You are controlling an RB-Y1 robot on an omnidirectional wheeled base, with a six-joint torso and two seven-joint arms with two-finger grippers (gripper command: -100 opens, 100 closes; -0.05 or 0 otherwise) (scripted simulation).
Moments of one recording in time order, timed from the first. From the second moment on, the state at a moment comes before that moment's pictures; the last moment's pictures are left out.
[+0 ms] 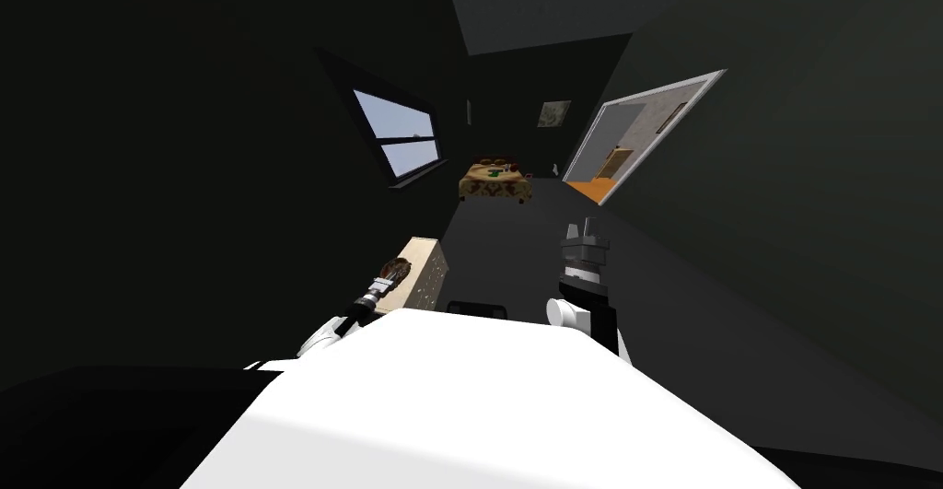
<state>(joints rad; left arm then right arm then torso) 0.15 0.58 0.12 -0.53 -0.32 -0.92 -1.10 0.54 0.03 -0.02 -2.30 -0.08 -0.35 0.05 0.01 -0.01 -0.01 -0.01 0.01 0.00</state>
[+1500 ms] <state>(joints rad) -0.02 0.64 -0.04 -0.61 -0.12 -0.76 -0.87 0.54 0.03 -0.02 -2.30 -0.08 -0.35 0.05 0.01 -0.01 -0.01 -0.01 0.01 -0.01</state>
